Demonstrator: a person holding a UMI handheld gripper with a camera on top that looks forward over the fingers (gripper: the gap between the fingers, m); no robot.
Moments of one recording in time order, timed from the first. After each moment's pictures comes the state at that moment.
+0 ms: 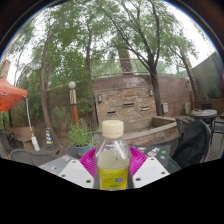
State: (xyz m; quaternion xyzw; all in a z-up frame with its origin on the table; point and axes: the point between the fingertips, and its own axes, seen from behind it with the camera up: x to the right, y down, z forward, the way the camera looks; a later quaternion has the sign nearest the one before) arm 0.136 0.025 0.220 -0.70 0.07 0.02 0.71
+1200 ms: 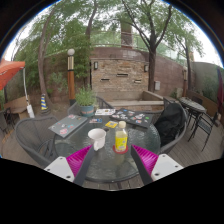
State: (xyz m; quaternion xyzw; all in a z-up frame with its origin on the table) arm 0.120 -0.271 0.144 -0.83 0.06 -0.05 0.56
